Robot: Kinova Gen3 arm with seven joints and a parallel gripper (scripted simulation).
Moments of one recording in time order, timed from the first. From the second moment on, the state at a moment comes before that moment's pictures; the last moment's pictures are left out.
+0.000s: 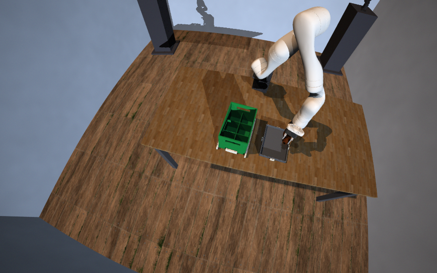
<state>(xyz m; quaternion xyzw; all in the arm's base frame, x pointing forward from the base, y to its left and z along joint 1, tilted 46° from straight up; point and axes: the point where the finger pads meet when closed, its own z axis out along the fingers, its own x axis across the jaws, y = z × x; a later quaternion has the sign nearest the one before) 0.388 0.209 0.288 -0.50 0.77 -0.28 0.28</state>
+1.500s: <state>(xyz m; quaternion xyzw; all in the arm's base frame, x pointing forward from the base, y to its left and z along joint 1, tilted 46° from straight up) 0.387 0.209 0.287 -0.44 0.81 -0.25 0.30</state>
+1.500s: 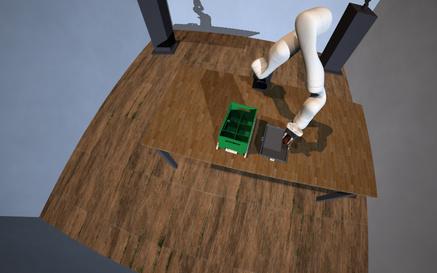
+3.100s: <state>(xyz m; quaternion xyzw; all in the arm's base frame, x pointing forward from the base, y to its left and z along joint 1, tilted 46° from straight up) 0.388 0.209 0.288 -0.41 0.82 -0.24 0.31</state>
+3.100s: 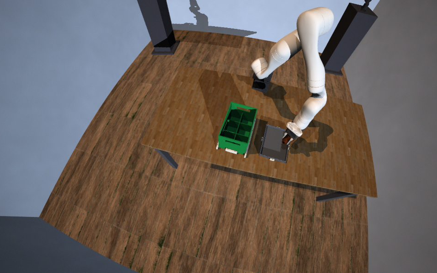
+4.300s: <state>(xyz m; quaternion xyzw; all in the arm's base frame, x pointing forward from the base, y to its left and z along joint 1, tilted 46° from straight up) 0.387 0.211 0.287 -0.38 0.81 -0.29 0.34</state>
